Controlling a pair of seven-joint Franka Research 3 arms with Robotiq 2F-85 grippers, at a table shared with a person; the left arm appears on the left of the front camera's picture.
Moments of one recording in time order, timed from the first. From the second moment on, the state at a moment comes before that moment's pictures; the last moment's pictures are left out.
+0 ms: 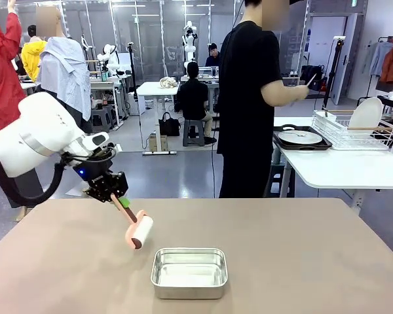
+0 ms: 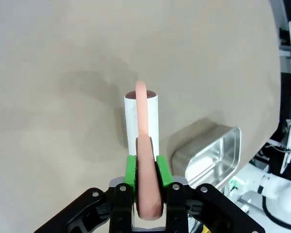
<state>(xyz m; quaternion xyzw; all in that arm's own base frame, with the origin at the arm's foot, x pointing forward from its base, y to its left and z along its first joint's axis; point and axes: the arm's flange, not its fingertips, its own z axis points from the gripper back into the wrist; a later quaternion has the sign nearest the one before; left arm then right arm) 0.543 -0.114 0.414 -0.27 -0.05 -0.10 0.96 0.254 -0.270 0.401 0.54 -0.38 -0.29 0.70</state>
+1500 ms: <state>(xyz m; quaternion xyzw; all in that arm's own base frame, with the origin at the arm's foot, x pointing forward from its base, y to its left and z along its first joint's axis) 0.594 0.060 0.319 -0.44 0.00 -0.05 0.90 0.254 -0.270 0.401 0.54 -0.38 -0.29 0.70</state>
